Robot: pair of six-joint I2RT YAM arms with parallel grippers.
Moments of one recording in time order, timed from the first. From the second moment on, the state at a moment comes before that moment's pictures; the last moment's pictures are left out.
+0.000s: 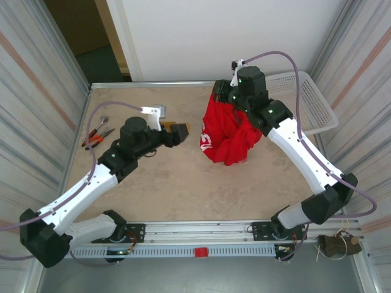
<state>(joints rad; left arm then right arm) -0.68 1.07 0.92 -0.07 0.16 -0.52 0.57 1.46 1.60 -0.47 0.03 0.62</state>
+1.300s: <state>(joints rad) -0.68 1.14 1.05 -0.14 0.07 -0.38 0.49 1.49 1.73 -0.47 -0.19 0.67</state>
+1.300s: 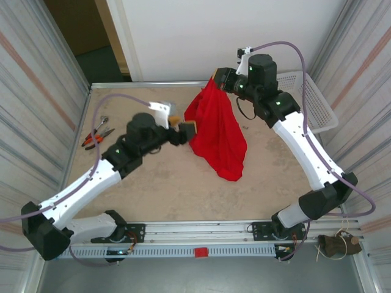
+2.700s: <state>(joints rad) -0.53 1.55 1.13 0.05 0.22 -0.56 0.41 1.40 1.75 -0.49 -0.39 0.61</state>
